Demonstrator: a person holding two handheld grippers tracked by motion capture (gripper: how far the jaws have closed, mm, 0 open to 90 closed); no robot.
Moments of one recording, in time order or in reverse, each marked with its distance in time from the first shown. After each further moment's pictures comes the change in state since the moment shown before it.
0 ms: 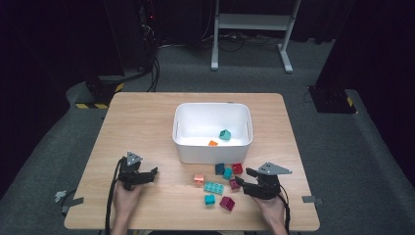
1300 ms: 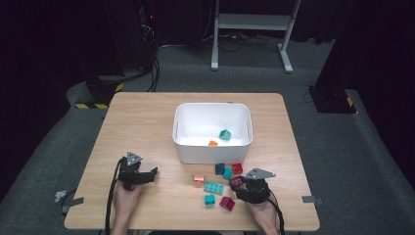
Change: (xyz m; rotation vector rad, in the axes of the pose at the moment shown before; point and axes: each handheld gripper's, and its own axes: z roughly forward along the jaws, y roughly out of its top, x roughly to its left) left arm 0.000 0.000 0.000 0.001 0.000 0.000; right arm 0.011 -0.020 0.031 0.128 -0.042 -0.049
